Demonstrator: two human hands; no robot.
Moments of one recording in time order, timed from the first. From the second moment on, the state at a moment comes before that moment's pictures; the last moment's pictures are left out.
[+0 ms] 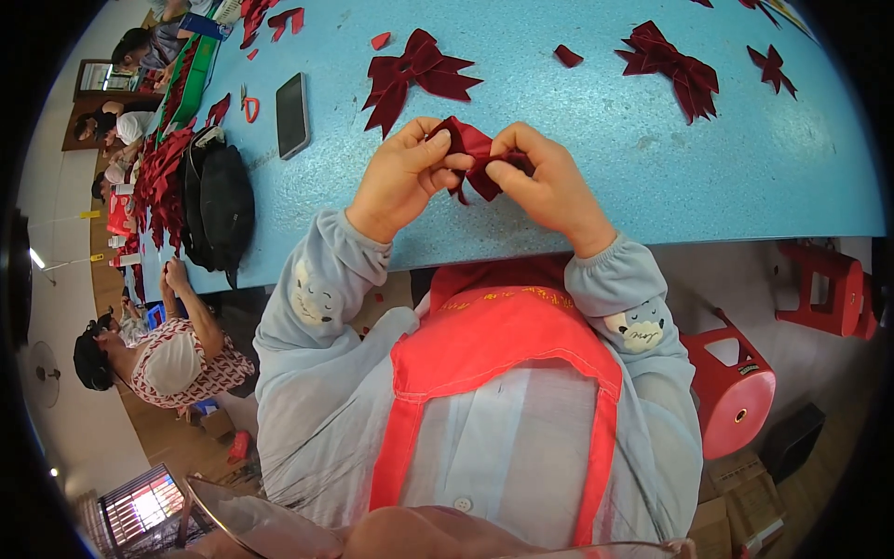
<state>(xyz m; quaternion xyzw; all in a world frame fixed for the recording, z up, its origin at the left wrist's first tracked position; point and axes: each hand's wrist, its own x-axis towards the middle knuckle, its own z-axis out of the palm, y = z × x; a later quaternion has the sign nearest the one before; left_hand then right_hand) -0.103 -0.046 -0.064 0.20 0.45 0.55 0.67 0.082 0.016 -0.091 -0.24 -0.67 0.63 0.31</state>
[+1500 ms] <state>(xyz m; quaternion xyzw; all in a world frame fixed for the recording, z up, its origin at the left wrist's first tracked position) -0.100 -0.018 -0.092 0.77 0.47 0.40 0.15 0.079 0.059 -0.126 -0.25 -0.34 0.87 0.26</state>
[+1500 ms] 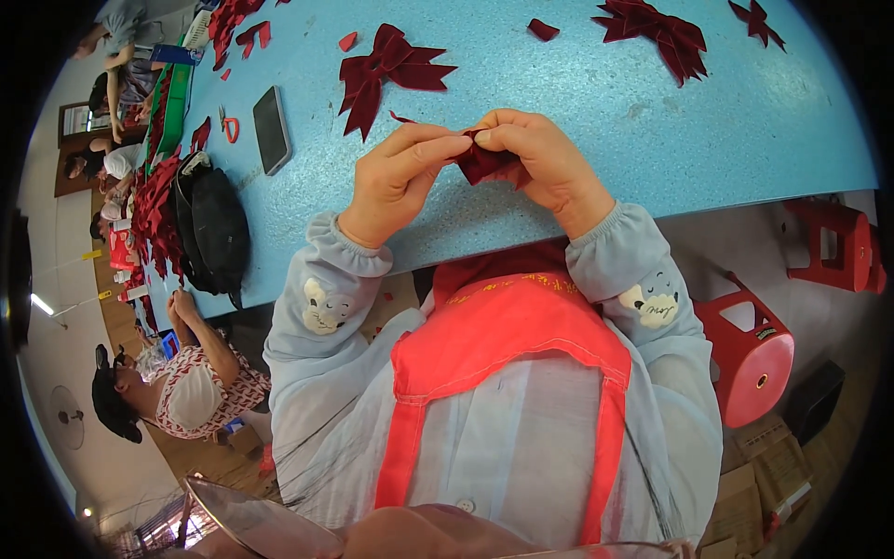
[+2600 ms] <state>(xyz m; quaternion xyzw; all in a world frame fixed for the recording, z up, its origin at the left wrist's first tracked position) -0.090 -0.012 -0.111 0.81 0.47 0.35 -0.06 0.073 0.044 -0.142 -0.35 -0.39 0.78 0.34</state>
